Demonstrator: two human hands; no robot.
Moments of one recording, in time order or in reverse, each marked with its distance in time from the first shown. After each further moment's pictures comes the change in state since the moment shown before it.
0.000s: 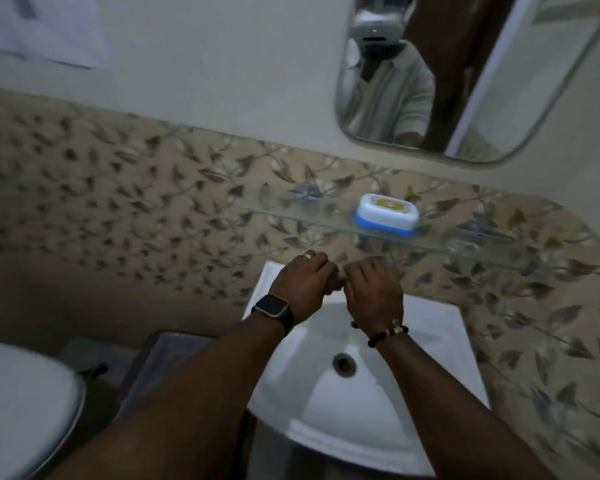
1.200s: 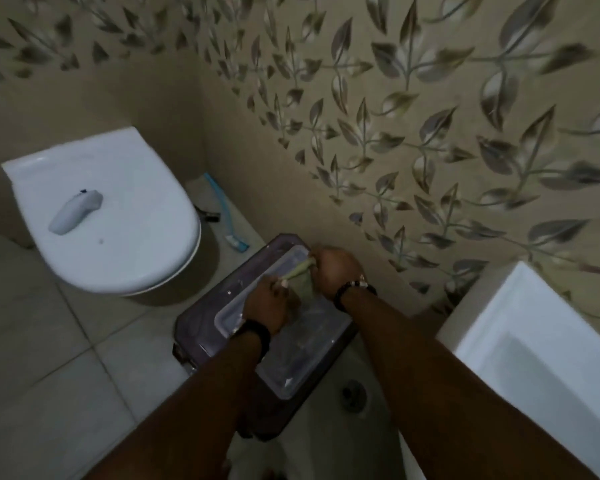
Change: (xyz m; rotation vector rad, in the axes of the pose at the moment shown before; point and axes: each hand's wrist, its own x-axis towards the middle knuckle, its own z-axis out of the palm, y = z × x) left_hand -0.313 -0.278 0.177 -0.597 0.128 -1.579; right_hand 0.010 -0.361 0.343 0.437 -1.028 -0.408
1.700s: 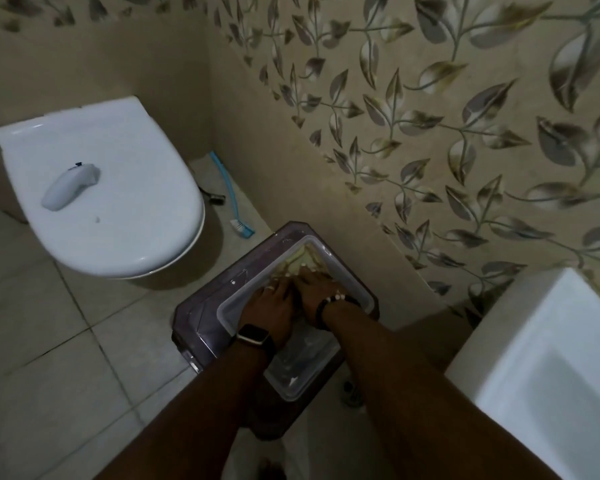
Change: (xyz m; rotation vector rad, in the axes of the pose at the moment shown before) left_hand 0.015 -0.052 0.025 0.759 -0.232 0.396; right_hand 0.011 -0.006 0.079 -0.271 -0.521 -0.108
